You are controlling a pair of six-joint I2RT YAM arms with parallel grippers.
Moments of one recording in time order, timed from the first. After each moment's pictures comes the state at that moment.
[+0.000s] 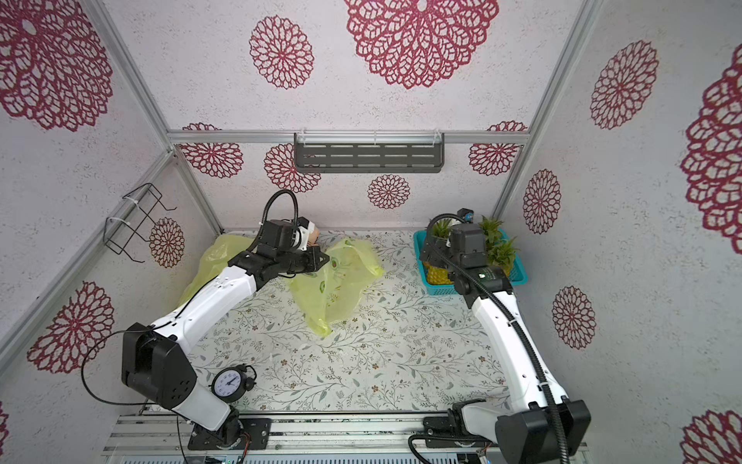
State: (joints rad) left arm -0.42 1.61 1.42 -0.48 0.30 -0.46; right arm 0.18 1.25 1.33 -0.63 0.15 0.35
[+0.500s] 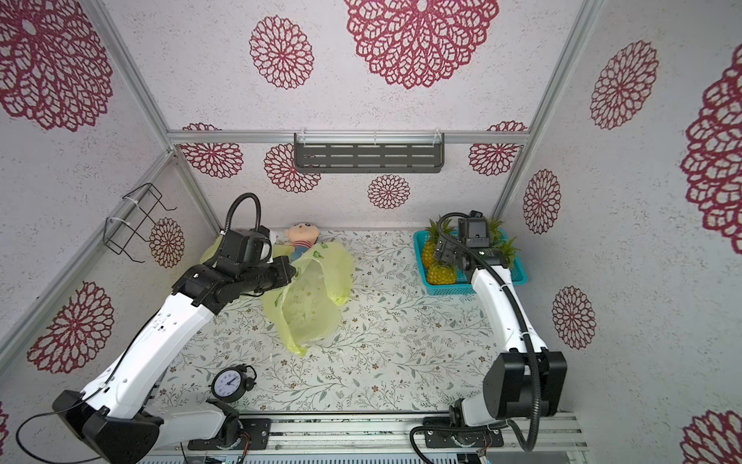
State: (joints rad) left arm -0.47 1.28 1.42 -0.87 0.02 -0.65; right arm 0.06 1.48 1.41 -0.66 0.15 0.31
